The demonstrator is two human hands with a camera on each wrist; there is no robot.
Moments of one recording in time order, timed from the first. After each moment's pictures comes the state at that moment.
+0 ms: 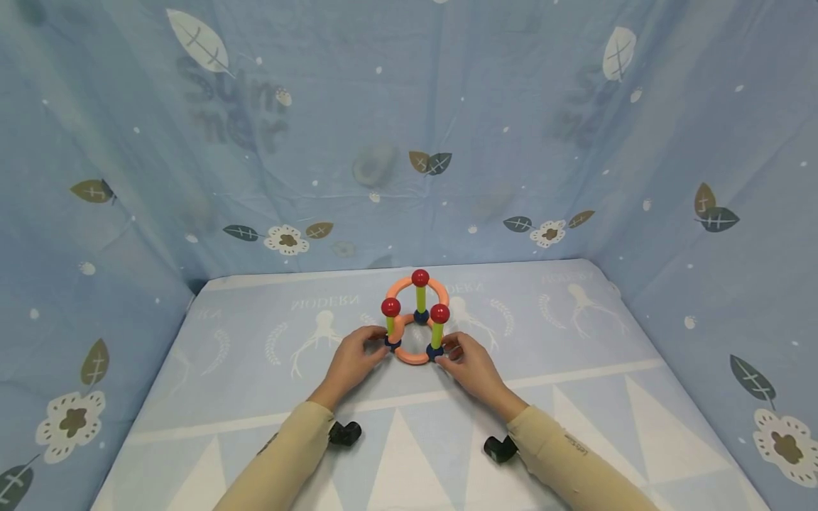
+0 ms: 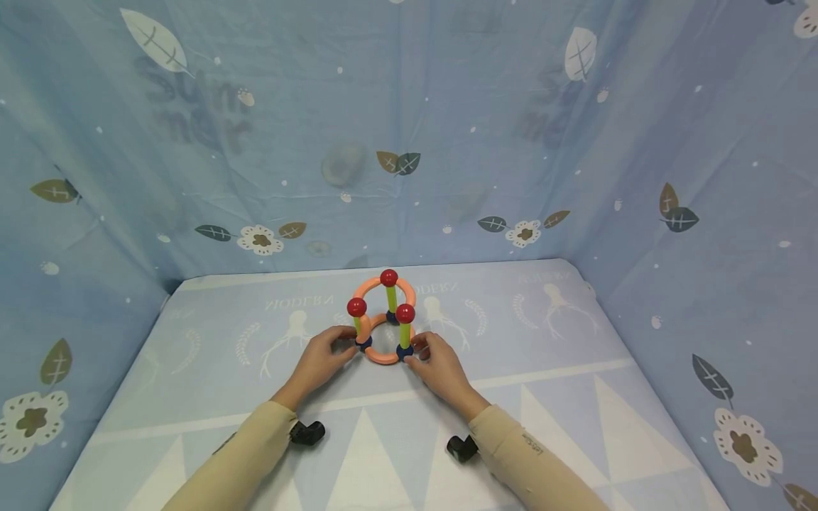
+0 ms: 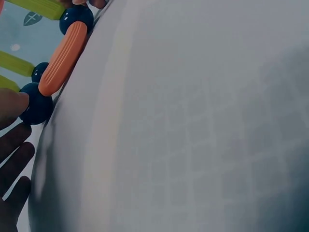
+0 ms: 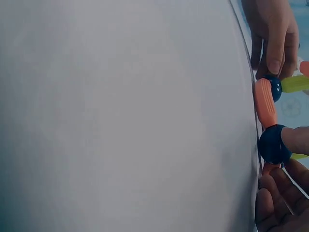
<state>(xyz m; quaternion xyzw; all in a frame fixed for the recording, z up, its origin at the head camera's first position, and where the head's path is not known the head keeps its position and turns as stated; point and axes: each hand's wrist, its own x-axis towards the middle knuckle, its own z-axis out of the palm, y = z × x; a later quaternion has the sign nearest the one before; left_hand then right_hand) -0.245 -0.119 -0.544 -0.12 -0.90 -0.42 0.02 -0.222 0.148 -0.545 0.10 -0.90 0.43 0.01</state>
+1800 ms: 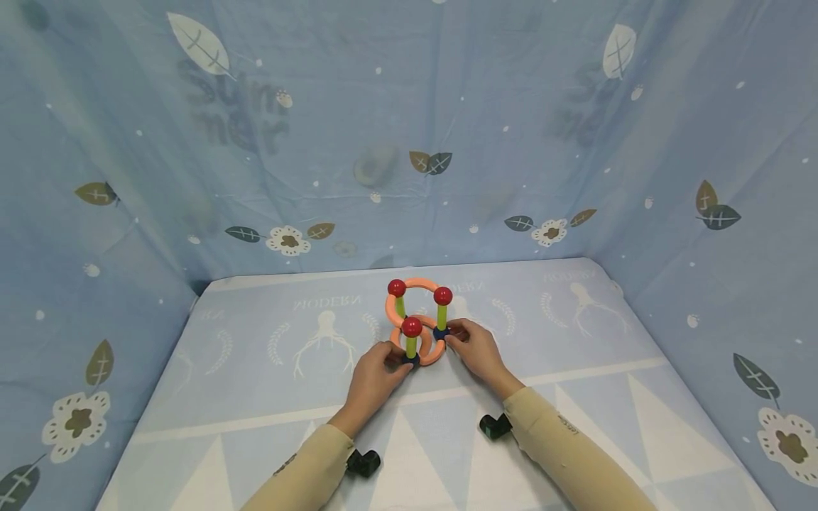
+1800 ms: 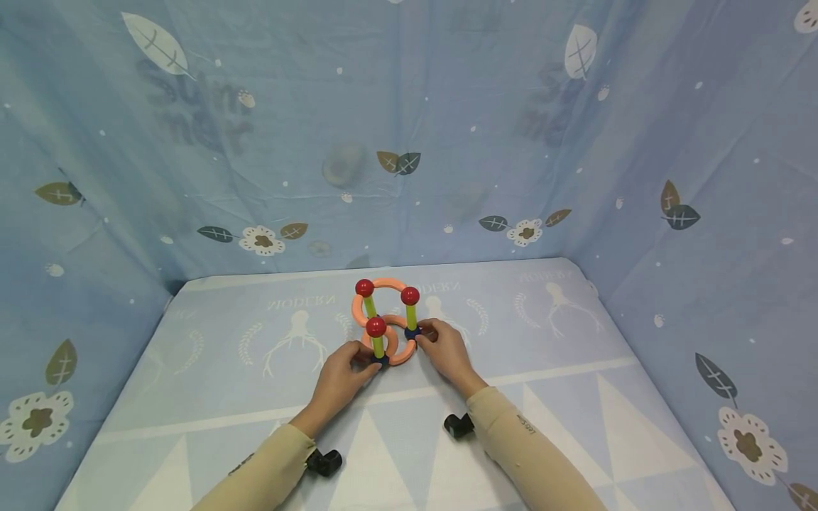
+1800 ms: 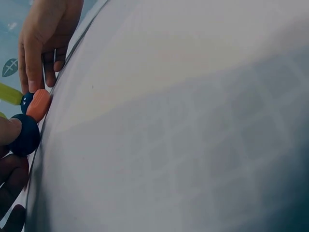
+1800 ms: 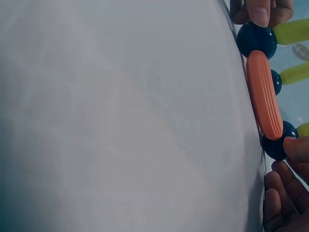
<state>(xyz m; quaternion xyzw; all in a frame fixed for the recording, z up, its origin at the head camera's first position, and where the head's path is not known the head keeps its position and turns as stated) -0.207 -0.079 -0.551 -0.12 -0.90 -0.41 0.09 -0.254 0.156 -0.545 0.06 -0.90 0.43 0.03</state>
